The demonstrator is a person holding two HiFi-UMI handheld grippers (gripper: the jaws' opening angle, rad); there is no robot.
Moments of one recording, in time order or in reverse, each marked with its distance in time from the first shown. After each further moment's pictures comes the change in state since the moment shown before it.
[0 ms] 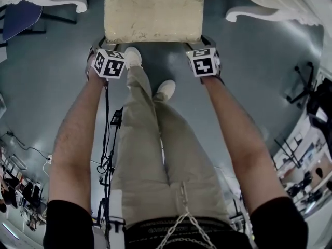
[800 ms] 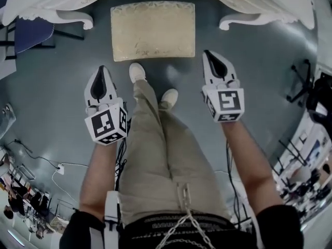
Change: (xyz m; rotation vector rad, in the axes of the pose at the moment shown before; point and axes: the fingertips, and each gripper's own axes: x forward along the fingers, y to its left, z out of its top) left arm -0.271 0.035 0.087 -0.475 -0.615 0.167; right arm -0.233 -0.007 0.115 0.041 -0.578 -0.014
